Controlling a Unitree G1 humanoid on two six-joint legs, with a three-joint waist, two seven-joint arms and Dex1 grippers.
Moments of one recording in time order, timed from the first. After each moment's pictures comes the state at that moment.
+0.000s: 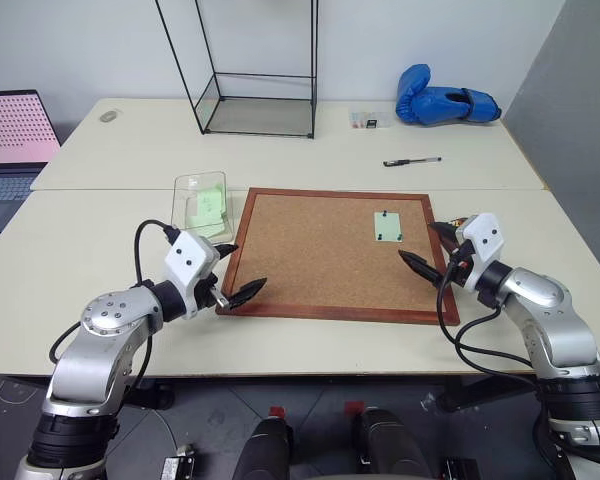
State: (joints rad) left arm -0.14 0.65 0.11 -0.29 -0.32 0.43 -0.78; right arm -0.29 -0.54 -0.06 -0.06 0.27 0.27 0.70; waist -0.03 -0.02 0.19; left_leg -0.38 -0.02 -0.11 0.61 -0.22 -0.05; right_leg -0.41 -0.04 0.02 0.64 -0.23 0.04
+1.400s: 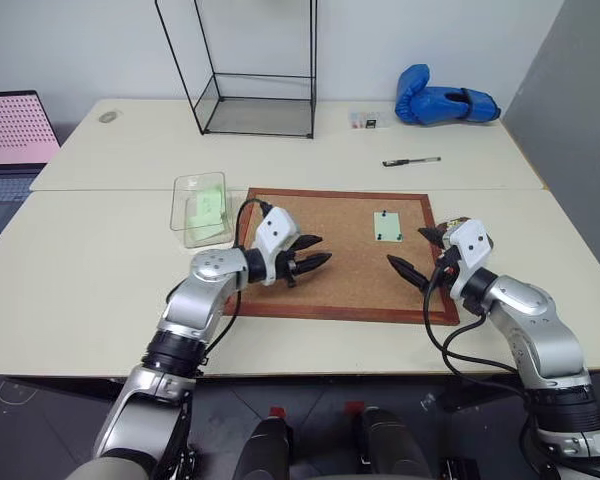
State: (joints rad) left arm -0.59 0.38 -0.19 0.24 -0.20 0.26 -0.88; right arm -0.26 -0.48 -0.03 -0.15 0.26 0.36 0.63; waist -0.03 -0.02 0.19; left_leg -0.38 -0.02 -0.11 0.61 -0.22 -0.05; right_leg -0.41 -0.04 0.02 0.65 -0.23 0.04
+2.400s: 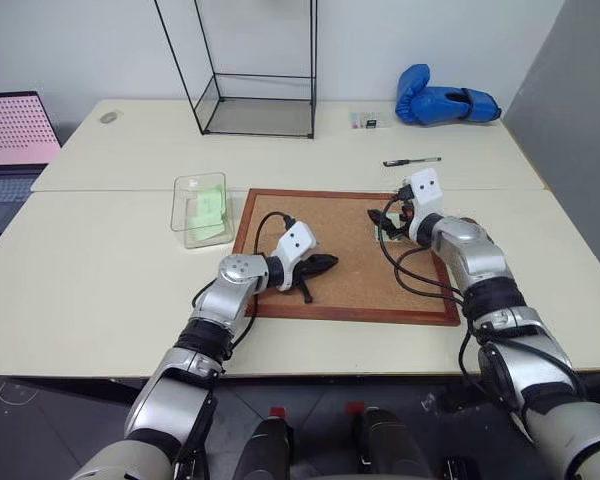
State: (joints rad) left arm -0.66 0.28 -0.23 0.55 -0.07 0.08 -0.92; right arm -0.92 -0.30 0.02 0.85 0.10 0.19 0.47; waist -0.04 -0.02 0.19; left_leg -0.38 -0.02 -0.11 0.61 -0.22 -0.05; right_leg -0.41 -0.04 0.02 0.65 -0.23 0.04
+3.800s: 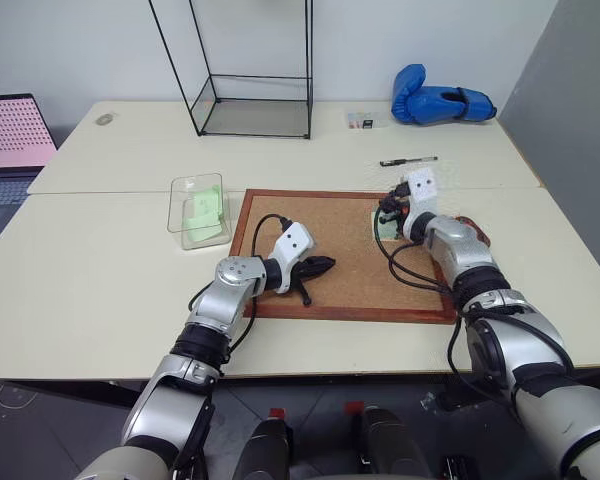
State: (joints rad) left arm -0.63 0.28 -0.21 0.48 -0.07 0.18 -0.91; right arm -1.01 -0.25 -0.06 1.03 0.10 0.05 0.48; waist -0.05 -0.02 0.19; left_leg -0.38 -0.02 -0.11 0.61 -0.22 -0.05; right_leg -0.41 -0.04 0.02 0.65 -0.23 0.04
